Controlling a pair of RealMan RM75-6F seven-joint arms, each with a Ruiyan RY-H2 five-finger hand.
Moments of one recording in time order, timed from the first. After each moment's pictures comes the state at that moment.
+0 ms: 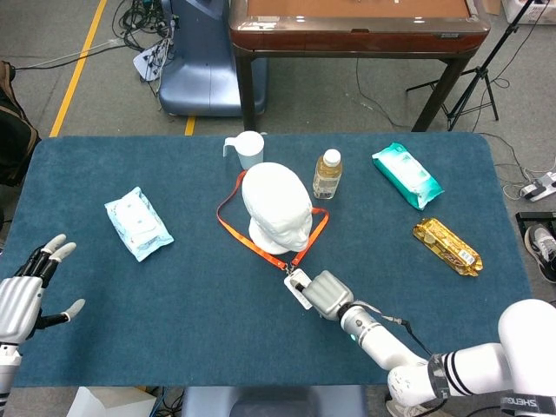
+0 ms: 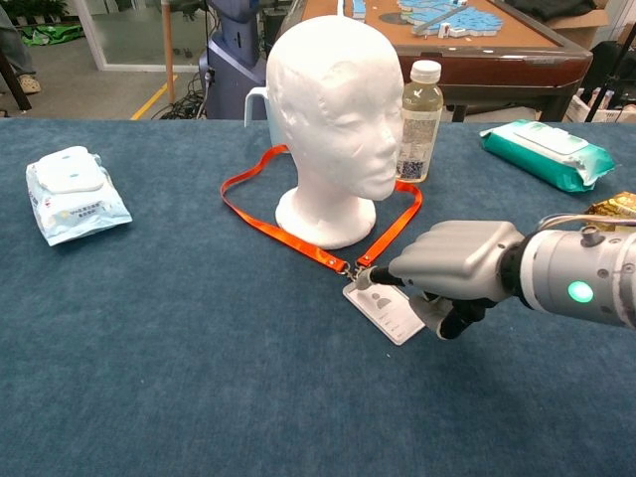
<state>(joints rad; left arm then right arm) -0.18 -0.96 -0.05 -1.85 1.47 1.45 -0.03 0.99 -1.44 -0.10 -1.84 -0.72 0.94 -0.93</state>
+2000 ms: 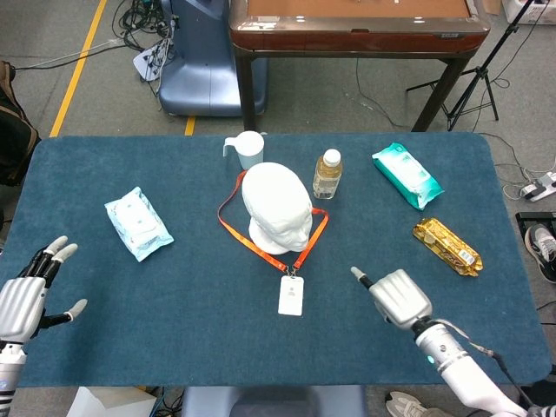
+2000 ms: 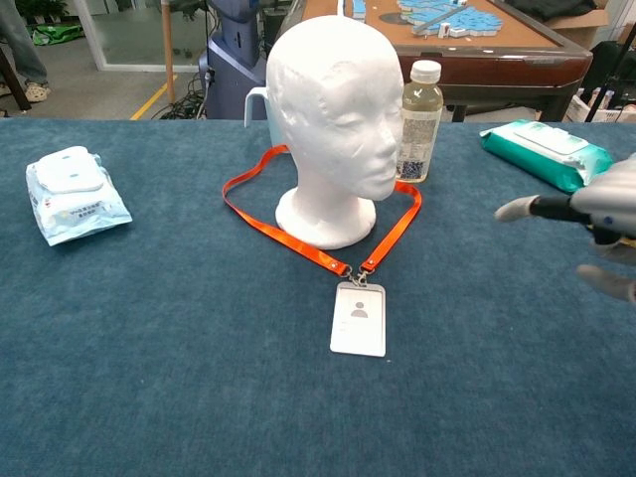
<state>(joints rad) -0.17 -1.01 -0.08 -1.81 1.45 1.43 -0.01 0.68 -1.10 -0.27 -2.03 -1.17 1.26 -0.74</state>
